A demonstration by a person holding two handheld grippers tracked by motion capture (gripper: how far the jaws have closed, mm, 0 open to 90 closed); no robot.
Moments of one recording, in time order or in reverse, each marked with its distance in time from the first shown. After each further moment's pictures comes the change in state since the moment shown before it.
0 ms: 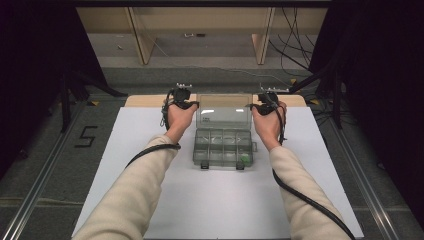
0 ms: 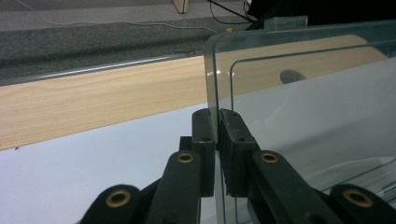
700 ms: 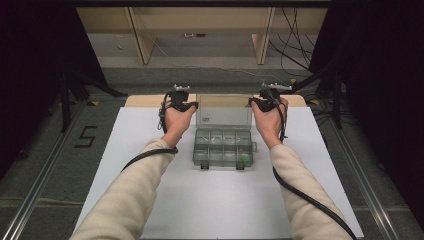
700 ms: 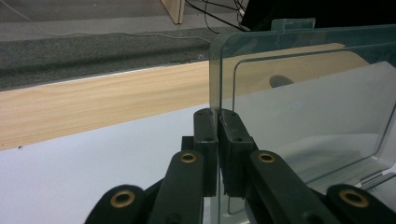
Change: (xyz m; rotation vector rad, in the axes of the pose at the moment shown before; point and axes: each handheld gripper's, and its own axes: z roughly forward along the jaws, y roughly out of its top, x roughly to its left) left arm -0.003 -0.006 -0.014 -0.046 -0.013 0.015; right arm 0.003 0.012 -0.007 -0.093 0.024 -0.008
